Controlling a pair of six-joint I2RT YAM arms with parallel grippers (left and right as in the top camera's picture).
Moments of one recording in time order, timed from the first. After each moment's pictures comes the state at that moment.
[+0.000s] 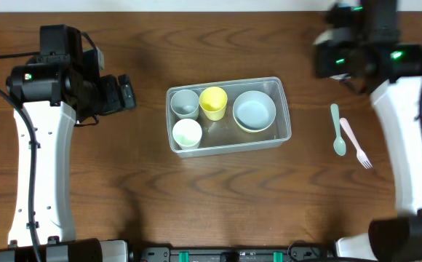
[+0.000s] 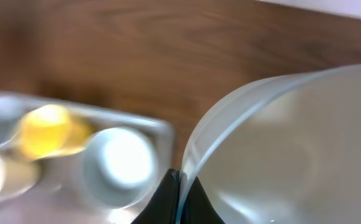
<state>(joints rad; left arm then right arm) 0.07 1.52 1.63 -1.34 0.15 -0.19 0.14 1.64 1.71 -0.98 -0.17 -0.05</state>
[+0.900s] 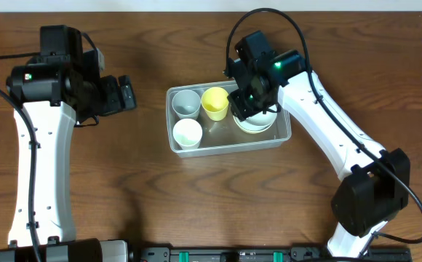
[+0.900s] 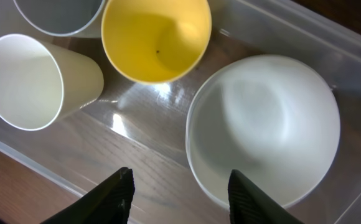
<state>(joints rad) 0.07 1.52 1.63 -1.34 0.15 -0.19 0.50 1.90 1.70 -1.11 -0.15 0.01</state>
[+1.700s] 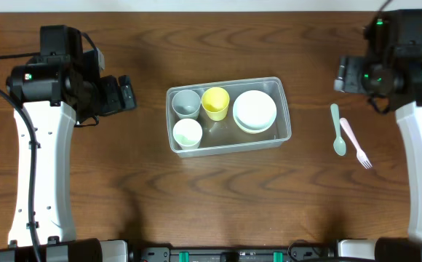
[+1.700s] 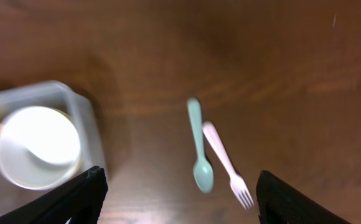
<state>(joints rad) 0.07 1.52 1.63 -1.34 0.15 -0.19 -0.01 1.55 1.70 -1.21 0.10 0.15</state>
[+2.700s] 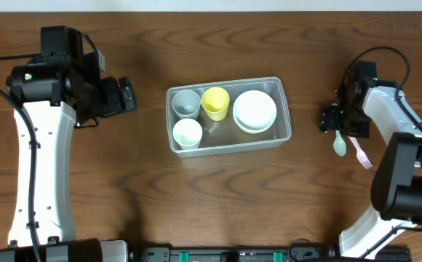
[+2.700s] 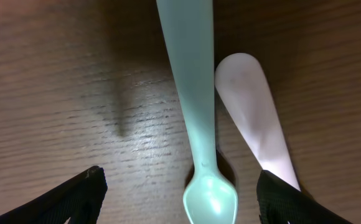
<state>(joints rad) 0.07 1.52 1.63 -1.36 0.15 -0.19 -0.12 1.91 1.25 -0.88 0.02 0.08</state>
